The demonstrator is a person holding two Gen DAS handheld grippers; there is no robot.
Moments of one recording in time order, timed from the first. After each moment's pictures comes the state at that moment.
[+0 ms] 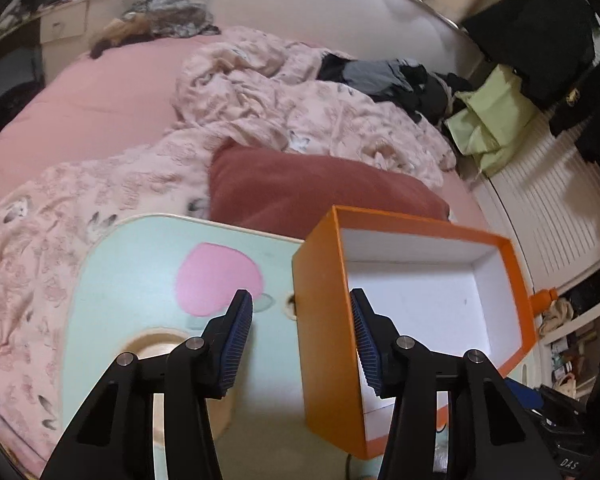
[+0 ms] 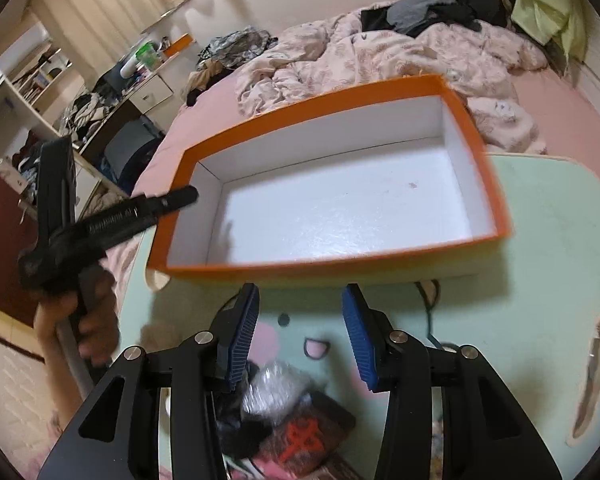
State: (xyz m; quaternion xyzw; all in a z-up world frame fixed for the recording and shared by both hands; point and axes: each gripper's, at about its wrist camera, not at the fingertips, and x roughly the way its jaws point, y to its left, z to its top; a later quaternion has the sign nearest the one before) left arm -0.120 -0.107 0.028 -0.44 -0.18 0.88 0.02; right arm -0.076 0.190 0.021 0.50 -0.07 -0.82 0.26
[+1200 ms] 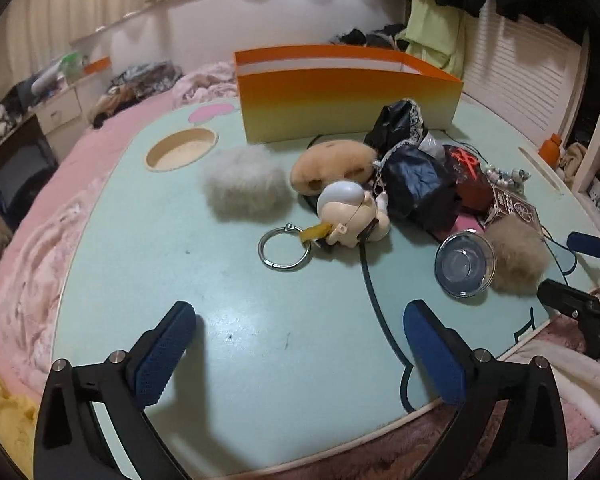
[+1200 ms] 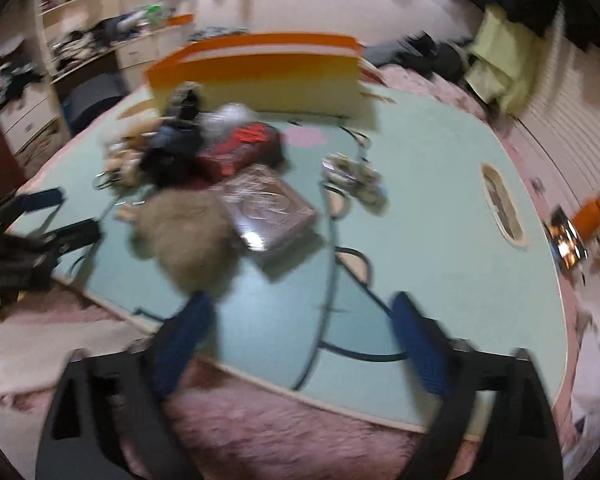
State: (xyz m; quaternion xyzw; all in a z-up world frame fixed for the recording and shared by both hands) left arm 0.105 -0.011 -0.036 -0.40 0.02 0.92 0.03; right arm 0.099 0.234 -0.045 0.42 0.09 -0.89 0.15
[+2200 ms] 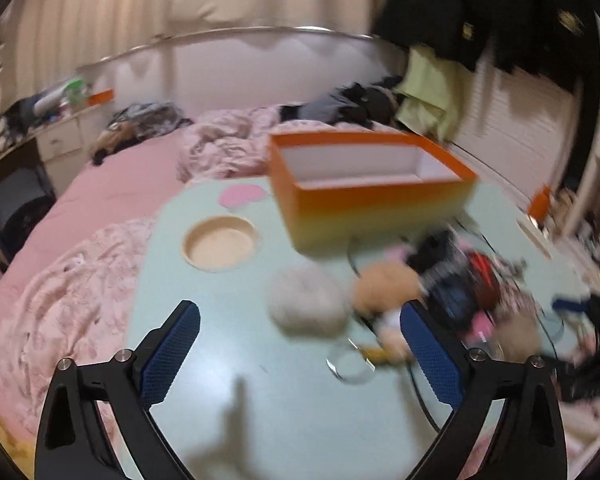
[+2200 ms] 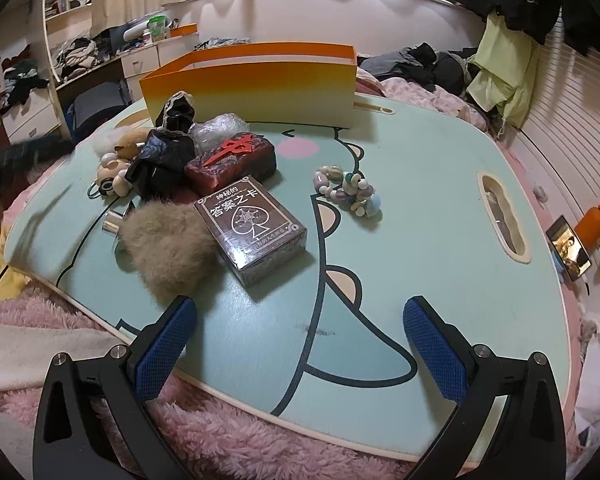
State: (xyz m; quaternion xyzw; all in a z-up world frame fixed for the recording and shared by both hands) left arm 0.063 -0.068 0.020 -0.33 -0.02 0.94 0.04; right arm 0.094 0.240 -0.047 0.39 0.09 -0.90 0.18
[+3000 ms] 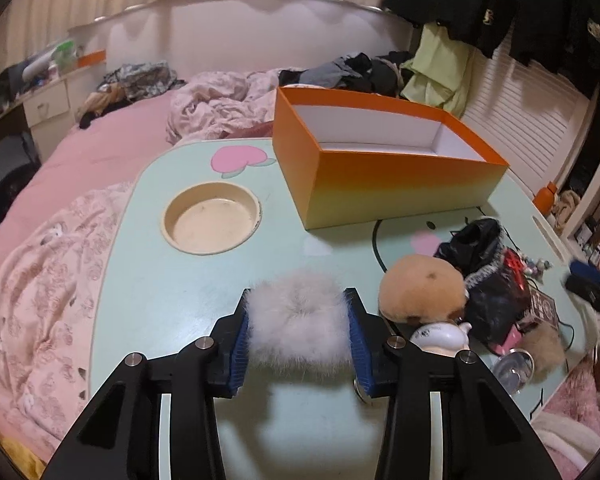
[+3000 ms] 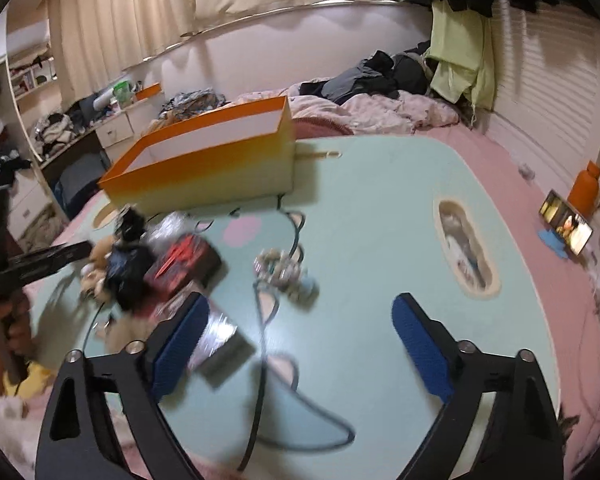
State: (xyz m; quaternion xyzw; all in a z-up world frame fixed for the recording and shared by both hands) left arm 0.039 -0.075 -0.010 -0.38 -0.03 0.92 0.06; right arm 0.049 0.278 -0.014 0.36 -0.02 -0.92 0.15
